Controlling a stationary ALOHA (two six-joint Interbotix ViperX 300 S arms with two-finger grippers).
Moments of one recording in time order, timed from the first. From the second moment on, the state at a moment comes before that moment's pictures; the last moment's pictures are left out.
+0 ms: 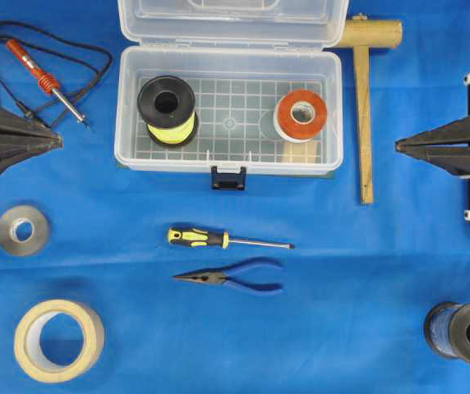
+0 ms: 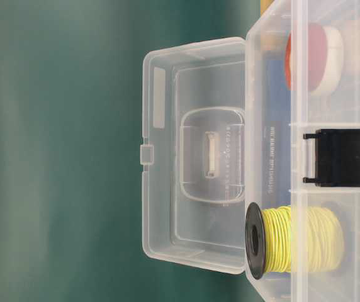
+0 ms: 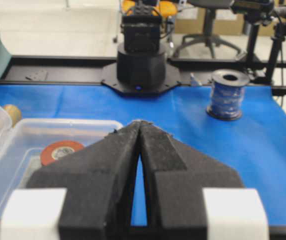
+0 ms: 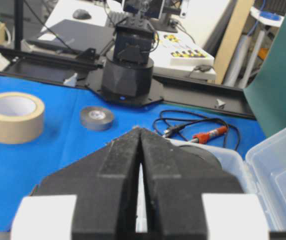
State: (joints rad) left arm 0.00 -0.97 1.18 0.00 -0.29 0.00; right arm 0.00 -0.96 1.19 0.00 -0.29 0.00
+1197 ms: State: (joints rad) left arm 0.55 -0.28 0.47 -0.01 0.18 0.23; right arm -0.03 -0.92 1.13 0.00 -0.15 -0.01
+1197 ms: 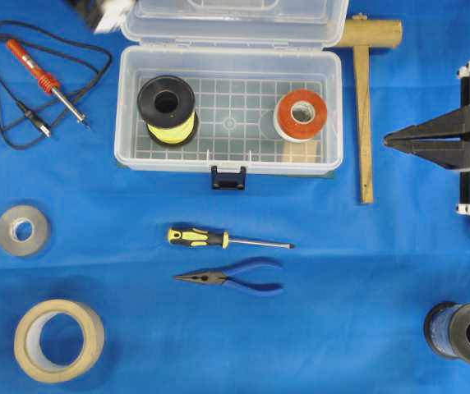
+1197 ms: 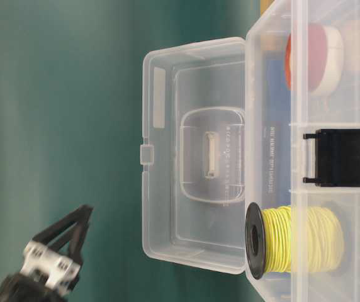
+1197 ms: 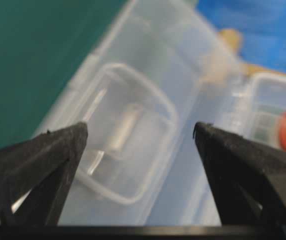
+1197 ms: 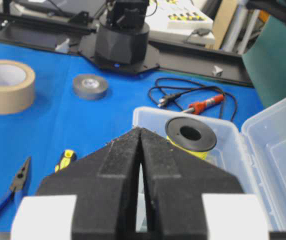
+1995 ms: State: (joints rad) left arm 0.67 0.08 0.28 -0.02 0.23 0.40; right arm -0.05 -0.89 1.13 0.00 -0.14 -0.01
